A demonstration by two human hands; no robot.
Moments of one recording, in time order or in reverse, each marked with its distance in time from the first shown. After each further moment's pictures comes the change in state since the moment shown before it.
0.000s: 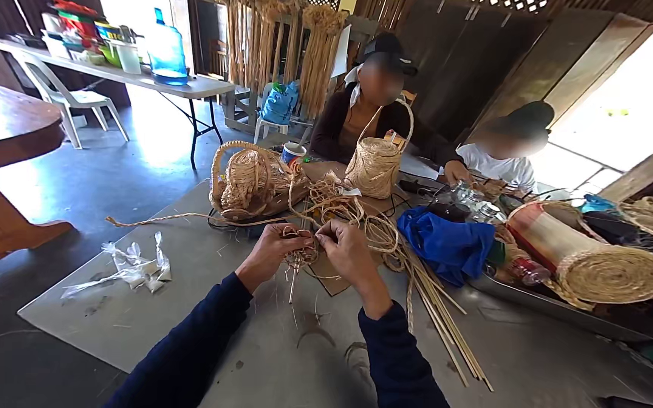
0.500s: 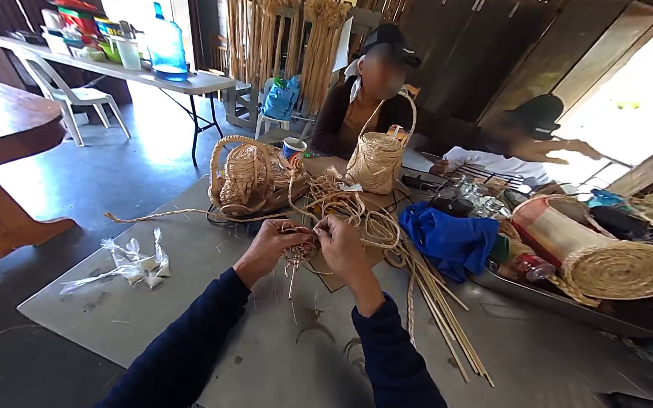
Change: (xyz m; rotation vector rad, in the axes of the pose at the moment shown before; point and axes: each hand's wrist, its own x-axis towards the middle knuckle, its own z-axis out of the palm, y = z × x) left_hand 0.001 -0.002 -0.002 0.028 0.006 -0.015; right_hand -0.001 -0.007 0.009 -0.060 0.022 0.051
